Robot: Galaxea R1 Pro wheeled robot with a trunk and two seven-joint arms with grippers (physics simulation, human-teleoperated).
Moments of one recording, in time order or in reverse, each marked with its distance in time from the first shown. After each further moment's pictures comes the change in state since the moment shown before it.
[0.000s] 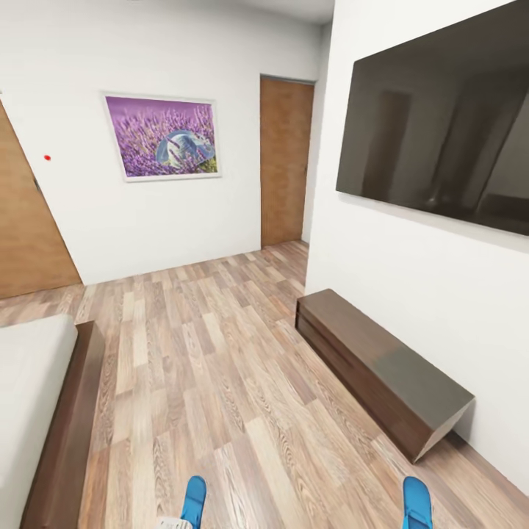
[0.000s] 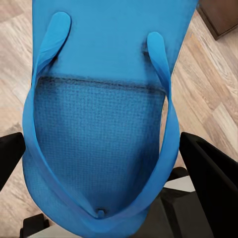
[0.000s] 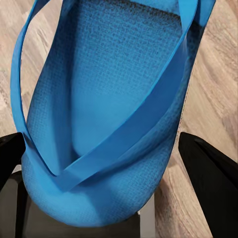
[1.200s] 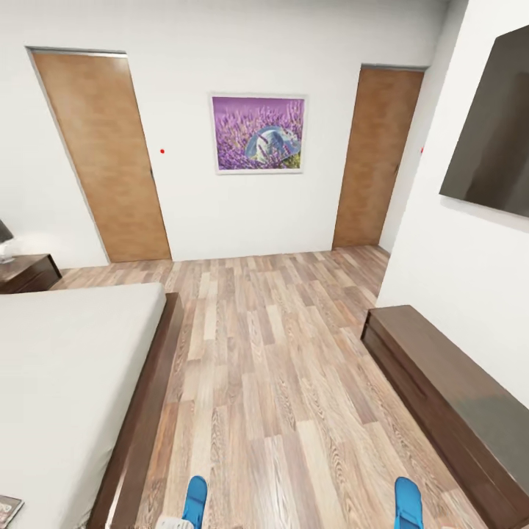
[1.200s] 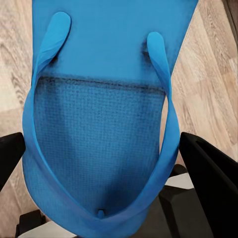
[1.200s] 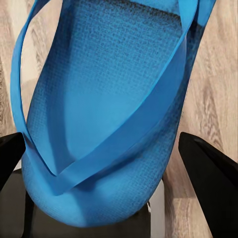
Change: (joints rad) left arm 0.000 -0.005 0.001 0.002 0.003 0.000 0.001; right arm 0.000 0.029 0.000 0.001 0.005 -0.001 0.000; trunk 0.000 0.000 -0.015
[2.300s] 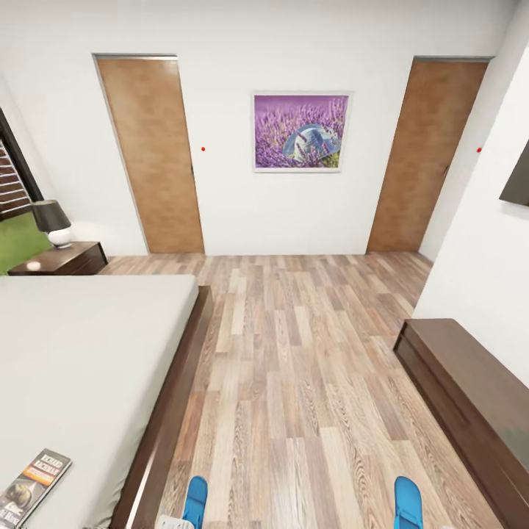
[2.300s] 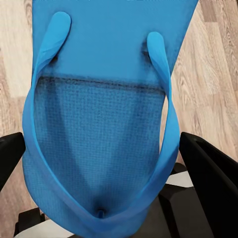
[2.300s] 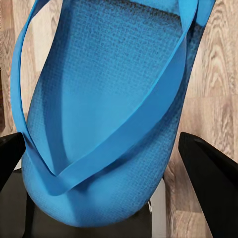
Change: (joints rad) left arm 0.000 -0.001 -0.001 0.002 0.000 0.000 0.000; right arm 0.000 0.000 -0.003 0.000 -0.001 -0.001 0.004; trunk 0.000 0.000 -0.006
